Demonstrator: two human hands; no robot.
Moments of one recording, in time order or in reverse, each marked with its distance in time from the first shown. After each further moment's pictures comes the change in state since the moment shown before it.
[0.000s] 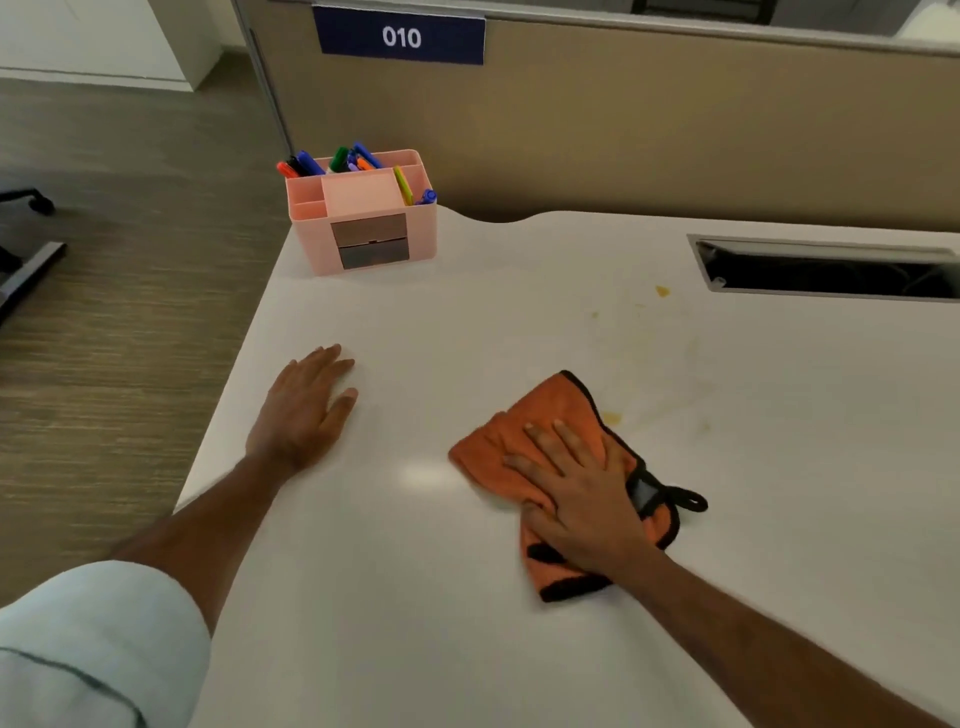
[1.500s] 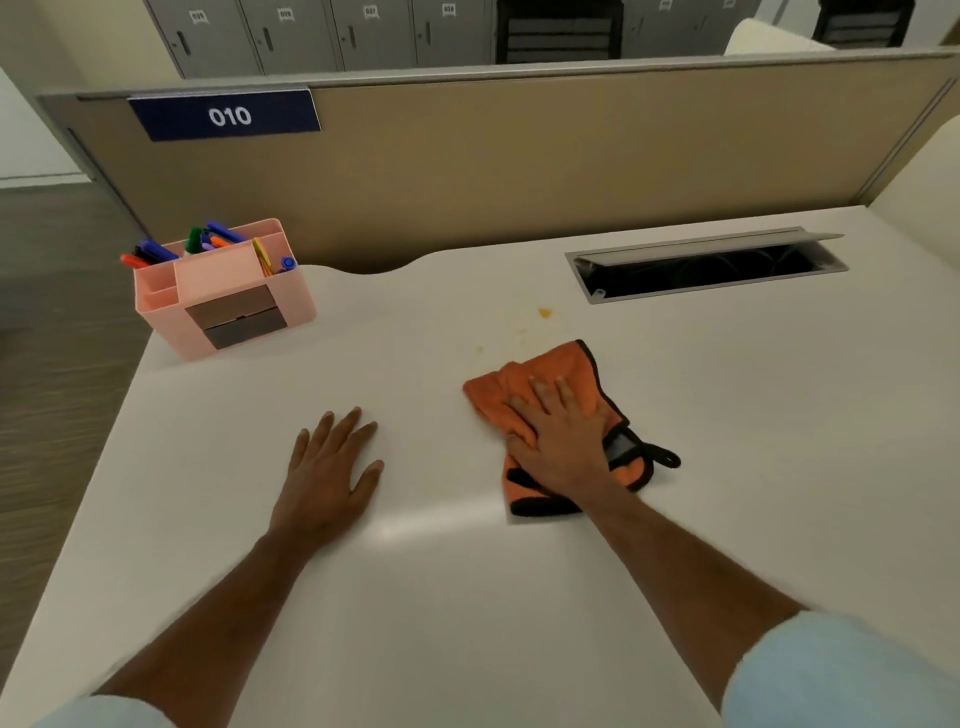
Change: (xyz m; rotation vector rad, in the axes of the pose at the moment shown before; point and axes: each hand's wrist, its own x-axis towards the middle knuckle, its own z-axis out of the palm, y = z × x) left_hand 0.033 0.137 0.057 0.042 -0.127 0.115; right_hand 0.038 0.132 -0.014 0.024 0.092 0.410
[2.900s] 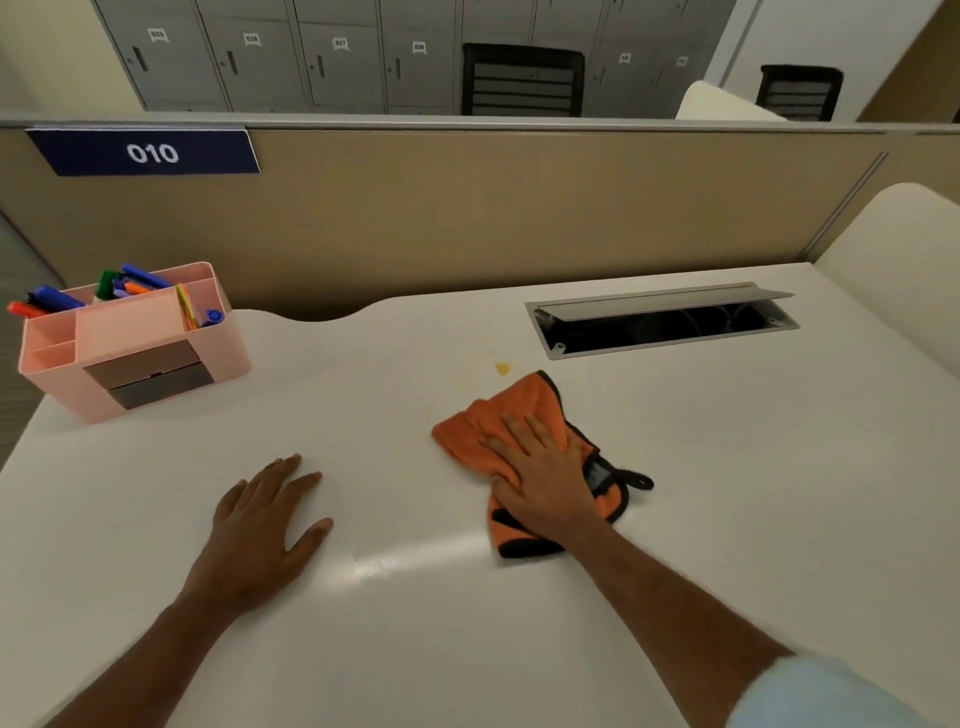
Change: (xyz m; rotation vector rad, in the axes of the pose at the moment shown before) left_hand 0.042 -0.002 -0.003 0.019 -0.032 -0.012; right_hand 0.041 0.056 -0.004 0.006 0.065 -0.146
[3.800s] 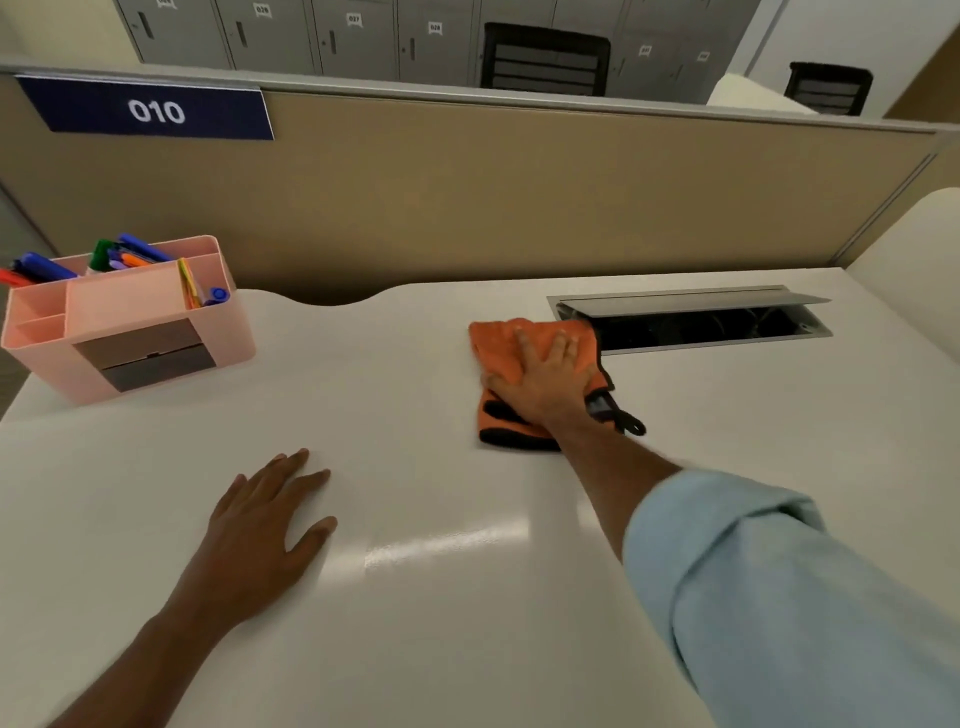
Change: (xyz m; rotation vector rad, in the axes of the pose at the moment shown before) left_hand 0.004 -0.007 0.004 -0.059 0.020 0.011; right_hand 0.133 0.014 0.001 -0.021 -0.178 0.443
